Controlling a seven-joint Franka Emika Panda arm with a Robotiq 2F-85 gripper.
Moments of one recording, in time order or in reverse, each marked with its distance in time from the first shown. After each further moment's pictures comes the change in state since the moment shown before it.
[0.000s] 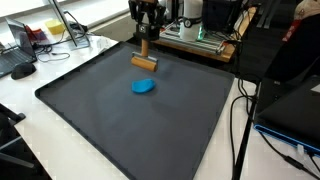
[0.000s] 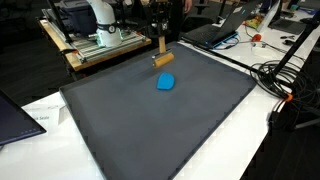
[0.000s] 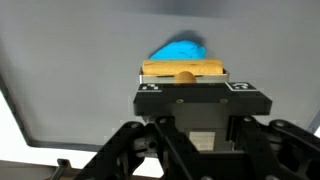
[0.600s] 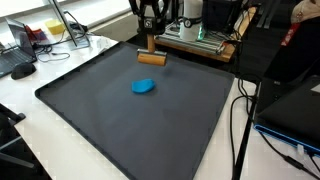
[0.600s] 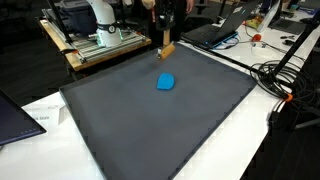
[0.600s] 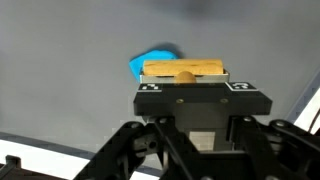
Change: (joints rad) arm 0.089 0.064 -0.048 0.184 0.048 -0.260 -0.203
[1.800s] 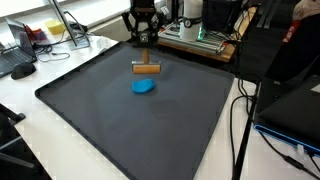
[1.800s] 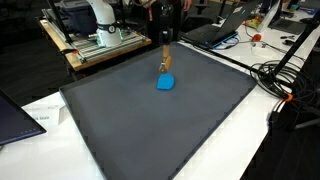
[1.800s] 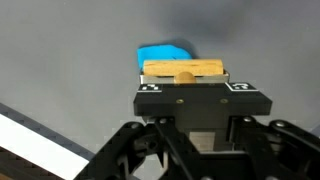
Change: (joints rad) arm 0.028 0.120 -0.063 0.005 -0.036 0.114 -0.327
